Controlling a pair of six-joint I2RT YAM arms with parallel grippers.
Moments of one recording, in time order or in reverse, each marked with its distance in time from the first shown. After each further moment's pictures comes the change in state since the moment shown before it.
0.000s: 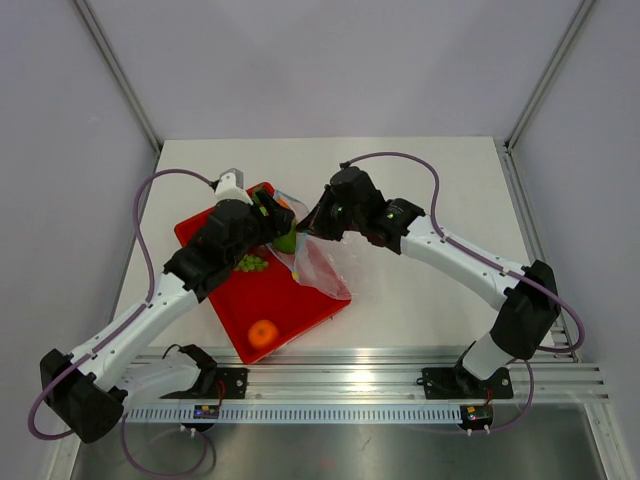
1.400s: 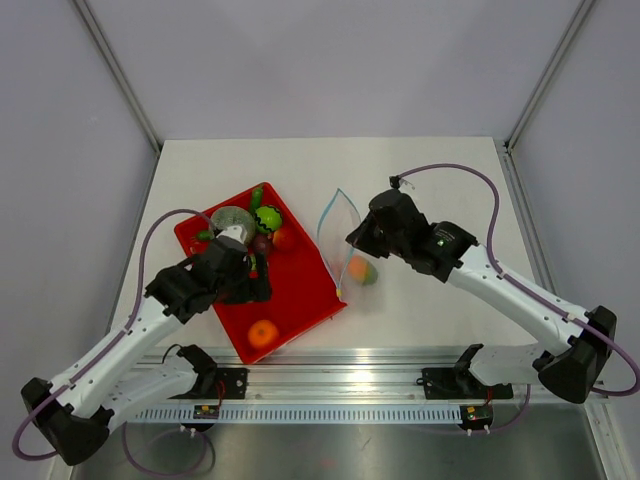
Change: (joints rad) left arm -0.033 -0.179 -0.061 -0.646 0.093 0.137; right arm 0.002 -0.323 -0.183 -0.208 0.297 -0.077
